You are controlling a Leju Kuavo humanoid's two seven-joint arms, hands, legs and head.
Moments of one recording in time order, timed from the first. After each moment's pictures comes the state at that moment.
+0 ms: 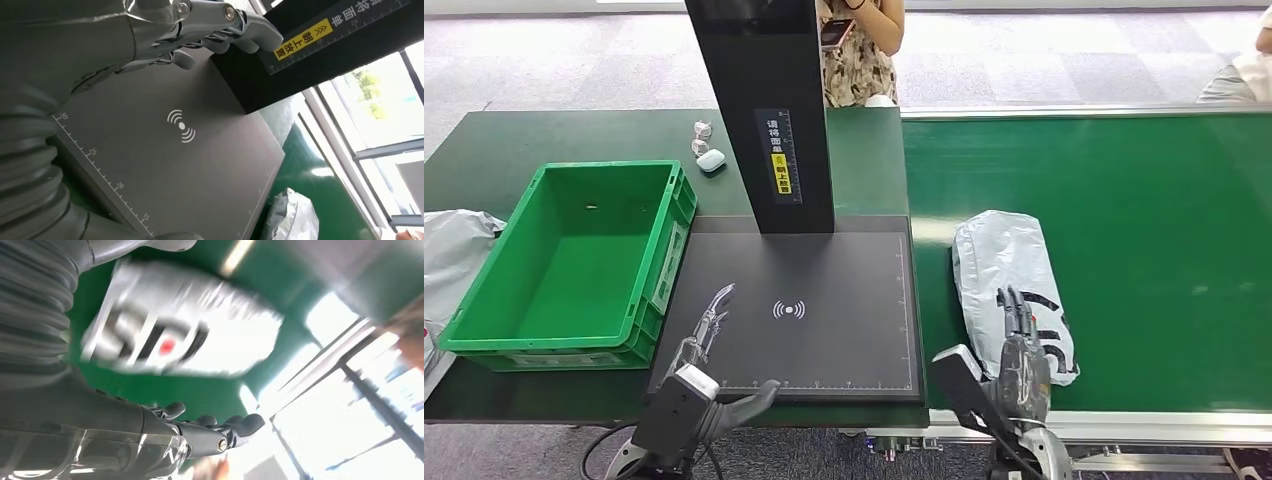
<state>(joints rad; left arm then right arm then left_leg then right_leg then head) 0.20 -0.09 -0.31 -1.86 -0.37 0.02 -0.17 0.15 0.10 0.20 -1.67 0.95 -0.42 0.09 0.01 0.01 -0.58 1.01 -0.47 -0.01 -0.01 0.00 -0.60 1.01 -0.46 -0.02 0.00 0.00</state>
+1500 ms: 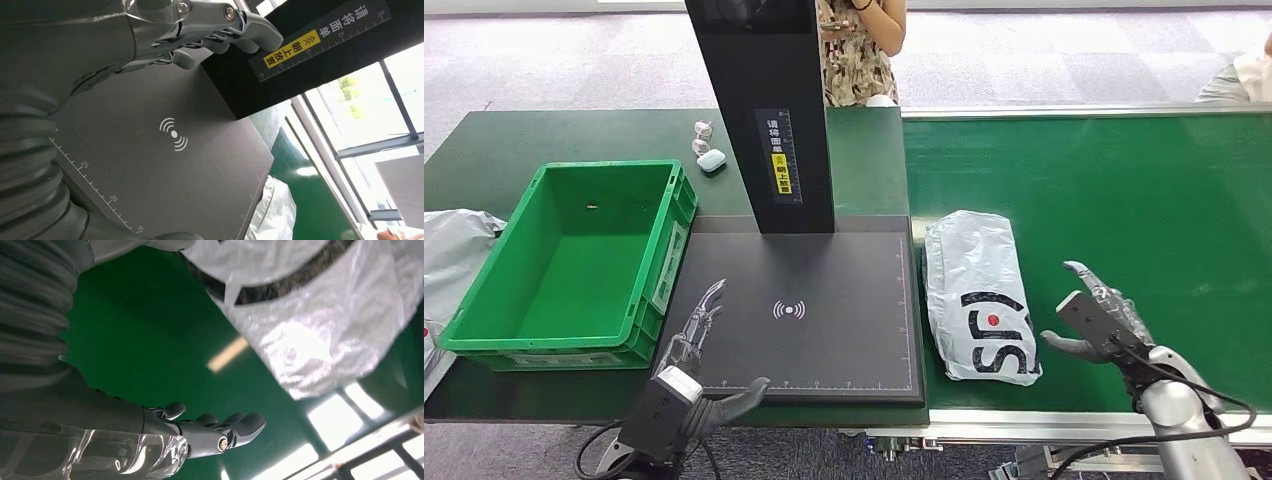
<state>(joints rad) 0.18 -0.07 -0.26 -1.82 -0.31 -0.01 -0.26 -0.23 -0.34 -0.06 -1.16 0.50 0.19 -0.27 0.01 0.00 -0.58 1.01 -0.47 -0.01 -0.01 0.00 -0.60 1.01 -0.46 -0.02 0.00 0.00</state>
